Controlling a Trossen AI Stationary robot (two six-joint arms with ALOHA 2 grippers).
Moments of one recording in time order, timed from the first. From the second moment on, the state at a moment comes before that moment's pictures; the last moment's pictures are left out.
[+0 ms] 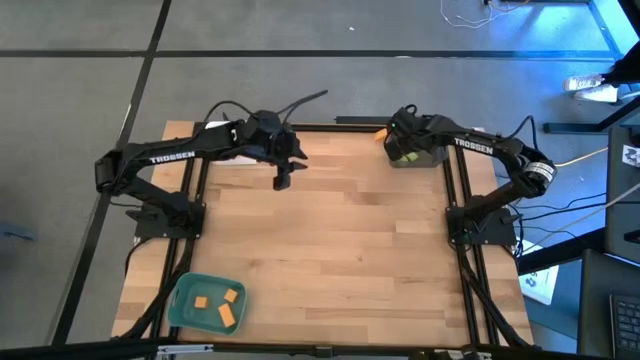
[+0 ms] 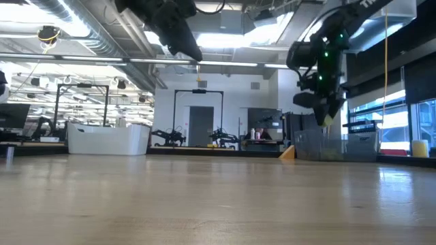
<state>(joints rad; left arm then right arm) 0.37 1.35 1.14 -0.37 0.16 0.25 -0.70 1.48 1.02 -0.81 0.46 0.39</state>
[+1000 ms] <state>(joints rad) 0.43 1.35 1.14 -0.22 0.11 0.04 -0.72 1.47 0.92 -0.57 0.38 0.28</state>
